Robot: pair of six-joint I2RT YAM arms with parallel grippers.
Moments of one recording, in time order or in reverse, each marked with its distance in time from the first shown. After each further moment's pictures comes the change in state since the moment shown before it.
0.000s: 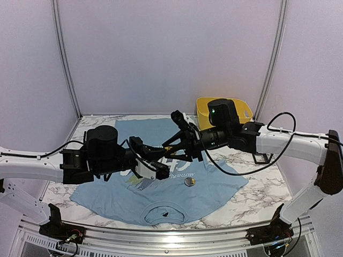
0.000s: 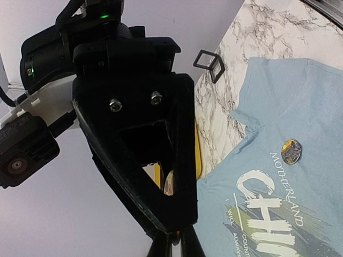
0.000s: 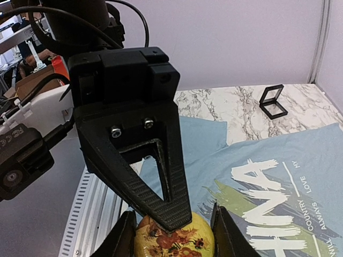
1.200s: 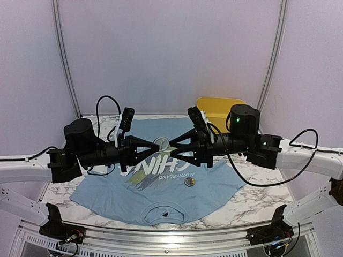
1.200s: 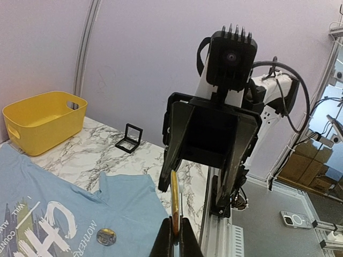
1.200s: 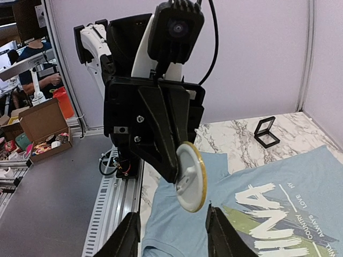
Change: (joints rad) left arm 0.130 -0.137 -0.087 0.151 0.409 -1.584; right arm 0.081 -0.238 -0.185 0.213 0.141 0.185
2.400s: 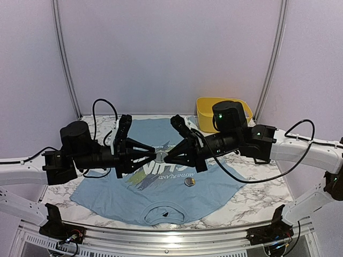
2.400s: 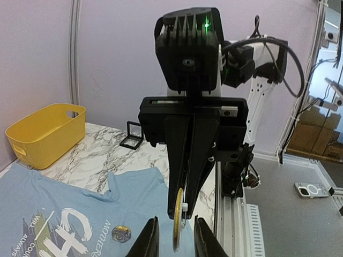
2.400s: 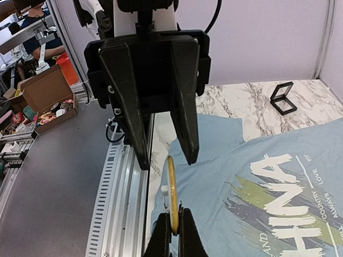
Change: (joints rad) left arm -0.024 -0.067 -0.035 -0.047 0.015 0.178; right arm 0.056 0.101 0.169 -0.315 0.008 -0.106
